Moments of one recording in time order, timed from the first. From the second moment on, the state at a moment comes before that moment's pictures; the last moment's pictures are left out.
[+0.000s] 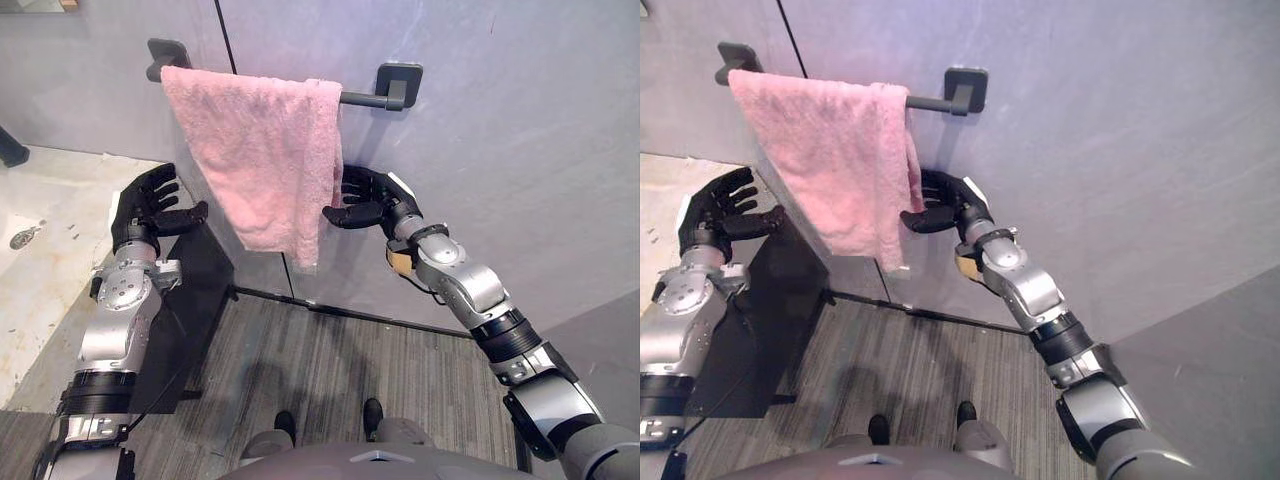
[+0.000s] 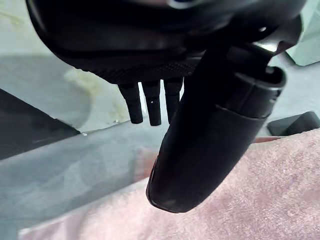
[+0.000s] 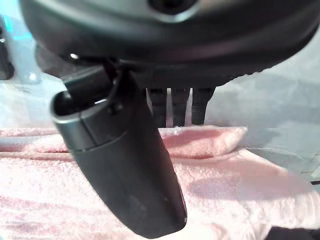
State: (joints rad) left arm -0.15 0.55 0.13 0.07 -0.39 0.15 0.23; right arm -0.52 -0.39 0.38 0.07 0.44 0.37 -0.13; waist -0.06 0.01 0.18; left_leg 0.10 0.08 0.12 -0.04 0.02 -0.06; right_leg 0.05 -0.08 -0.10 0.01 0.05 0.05
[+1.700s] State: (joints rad) left arm -0.24 0.25 -0.11 1.09 -0.42 -0.11 0.31; right arm -0.16 -0.42 0.39 1.03 -0.27 0.11 -0.19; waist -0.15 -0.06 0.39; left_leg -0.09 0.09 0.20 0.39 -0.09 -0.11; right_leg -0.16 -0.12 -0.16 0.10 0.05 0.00
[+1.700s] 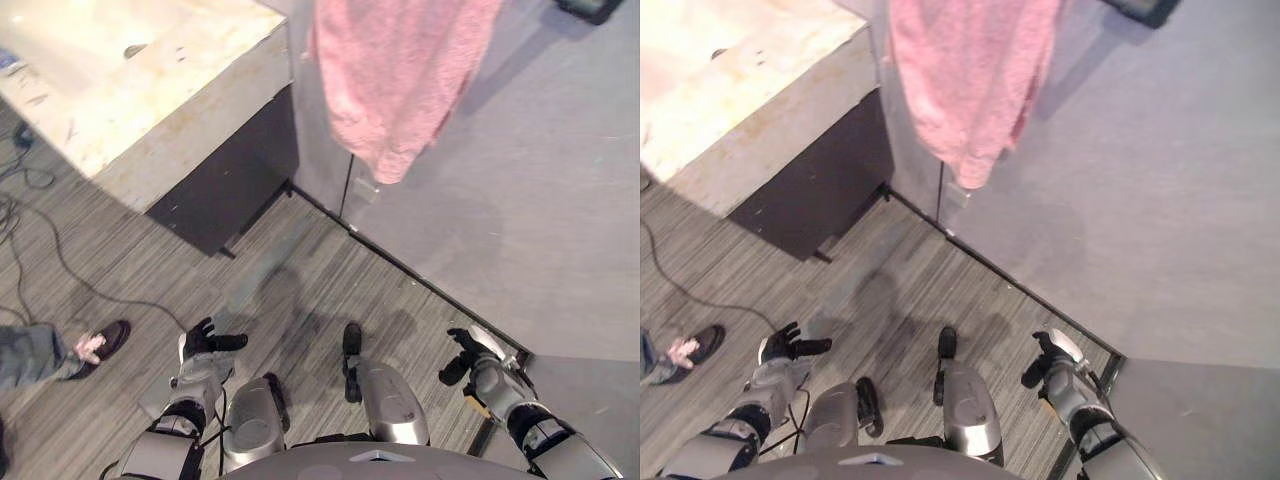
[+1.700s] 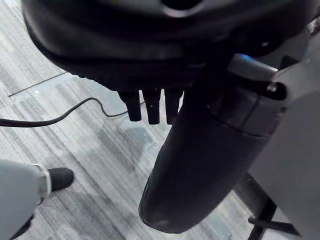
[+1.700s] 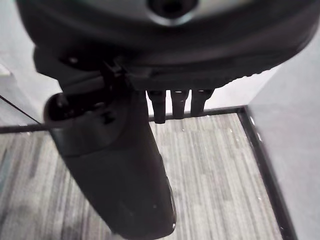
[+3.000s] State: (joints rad) left arm -0.36 0.18 -0.28 1.19 -0.34 -0.19 0.34; right arm -0.21 -0.44 0.36 1.05 -0.23 -0.01 -0.38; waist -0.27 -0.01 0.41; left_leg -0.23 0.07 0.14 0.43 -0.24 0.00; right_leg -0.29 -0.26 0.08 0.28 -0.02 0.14
